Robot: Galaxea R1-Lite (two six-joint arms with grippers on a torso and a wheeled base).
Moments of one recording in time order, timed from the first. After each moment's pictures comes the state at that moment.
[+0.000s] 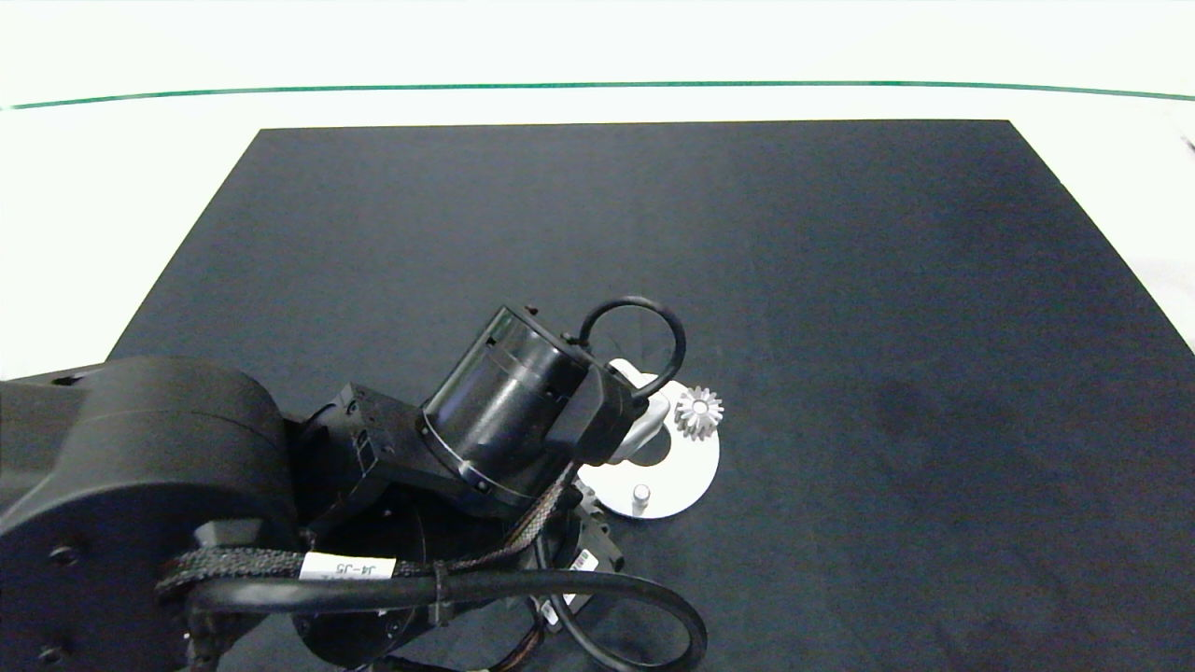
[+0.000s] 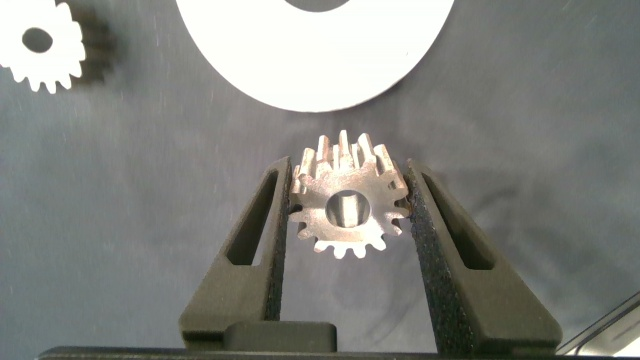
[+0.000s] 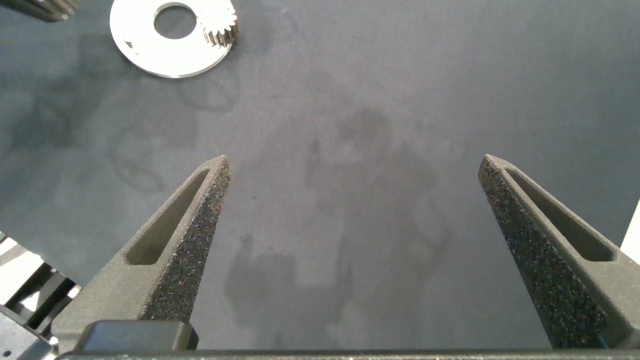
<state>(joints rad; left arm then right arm) -0.97 1.67 -1.16 0.28 0.37 0.12 0.54 0.73 -0.89 0.39 -0.16 -0.38</state>
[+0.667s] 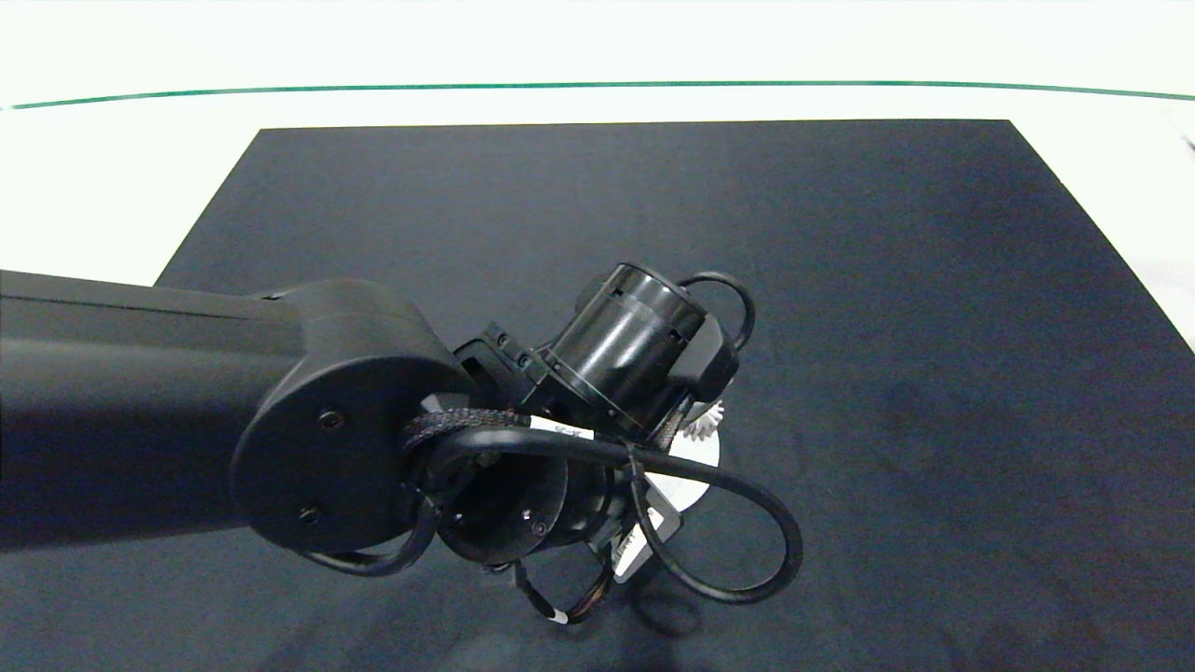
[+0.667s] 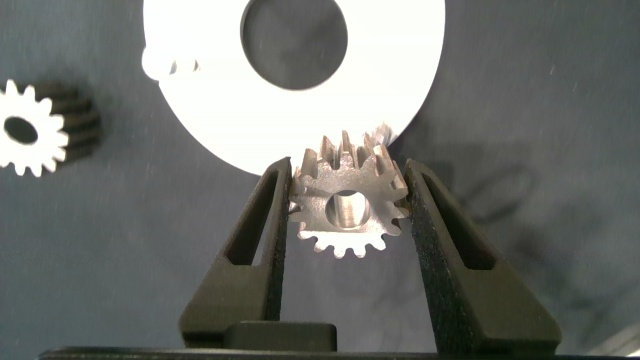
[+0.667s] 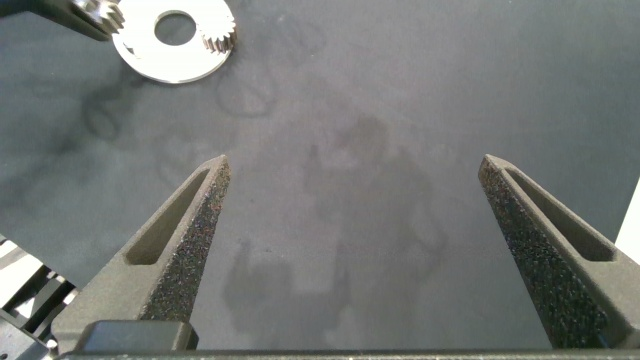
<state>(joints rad) -0.97 1.84 -1.44 0.46 0.37 0.11 0.54 0.71 -0.89 0.39 -0.16 -0.38</state>
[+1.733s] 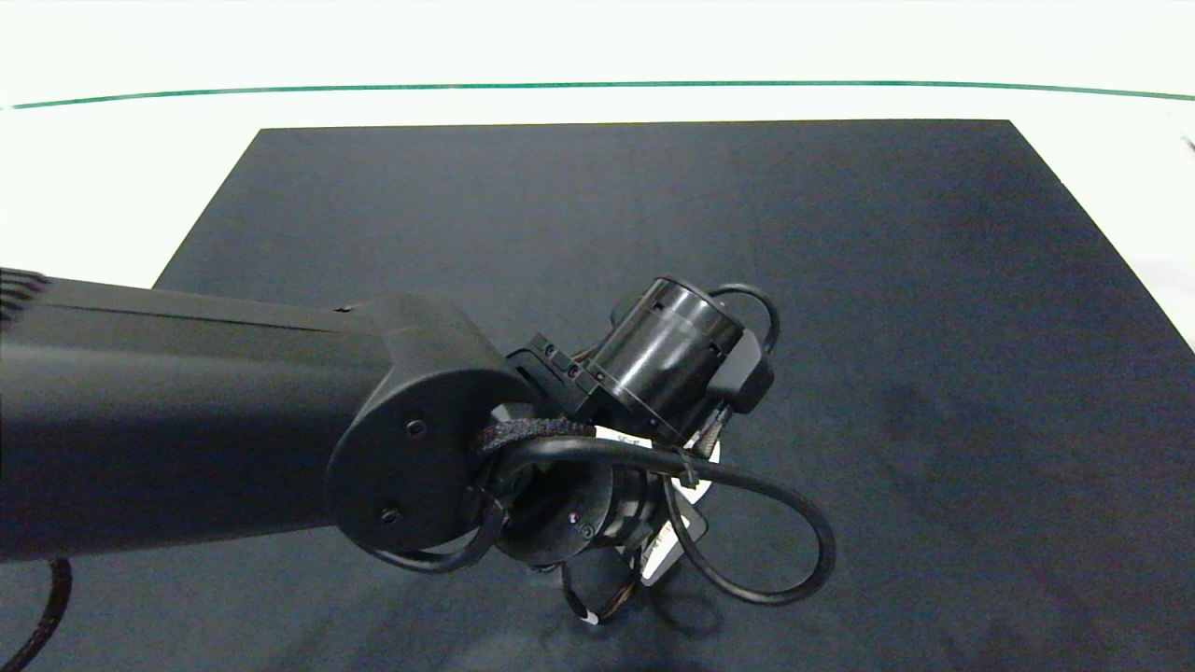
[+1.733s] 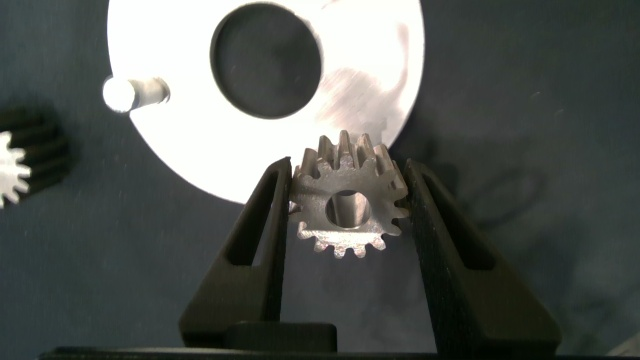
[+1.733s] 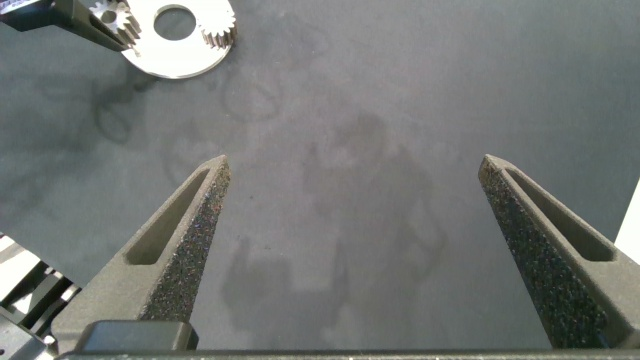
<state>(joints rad) -0.99 1.89 -1.49 0.46 0.37 0.10 0.54 0.71 -0.89 0.39 -0.16 -0.39</state>
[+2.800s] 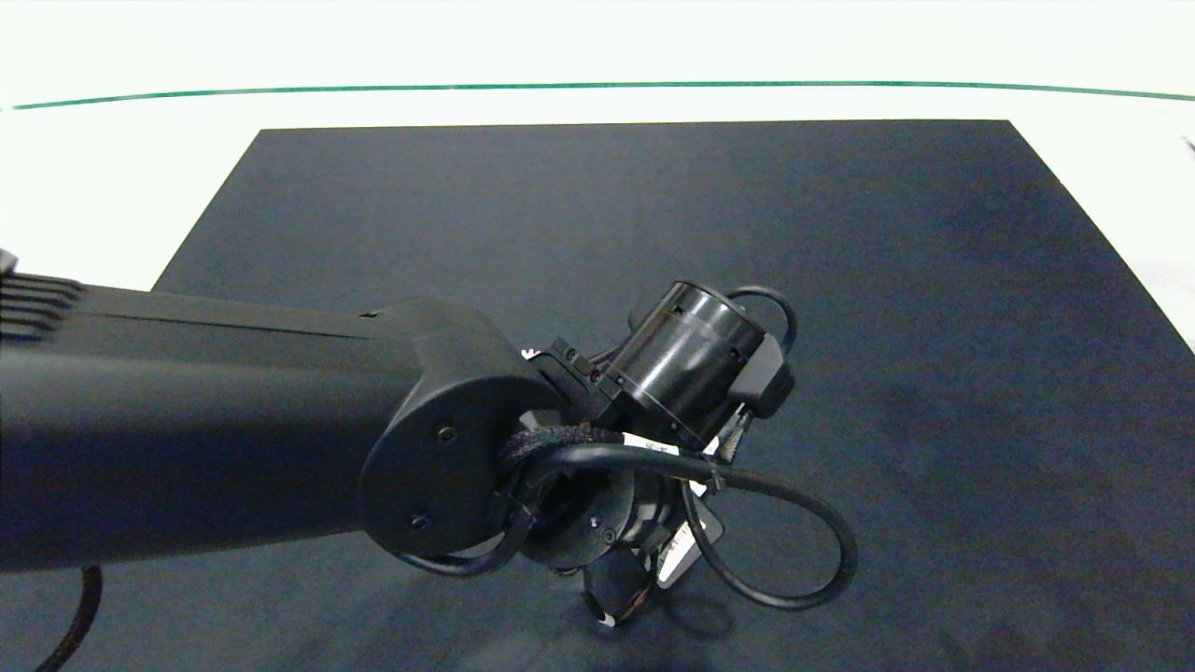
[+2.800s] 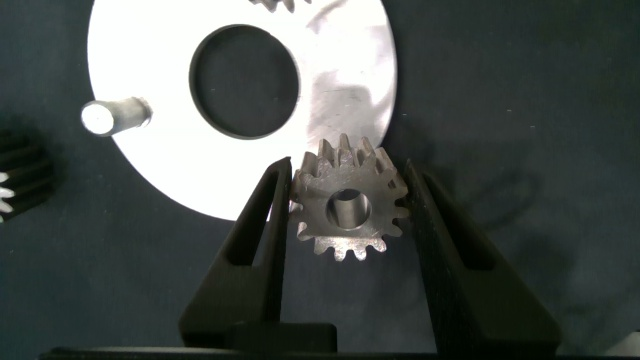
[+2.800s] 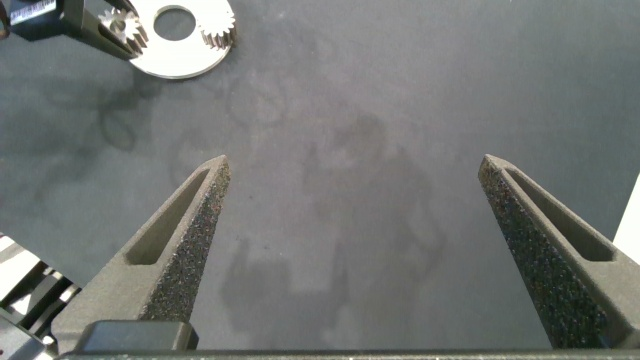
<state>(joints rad) -0.99 1.92 -1.51 0.46 0.37 0.10 0.54 0.71 -0.89 0.39 -0.16 -0.40</state>
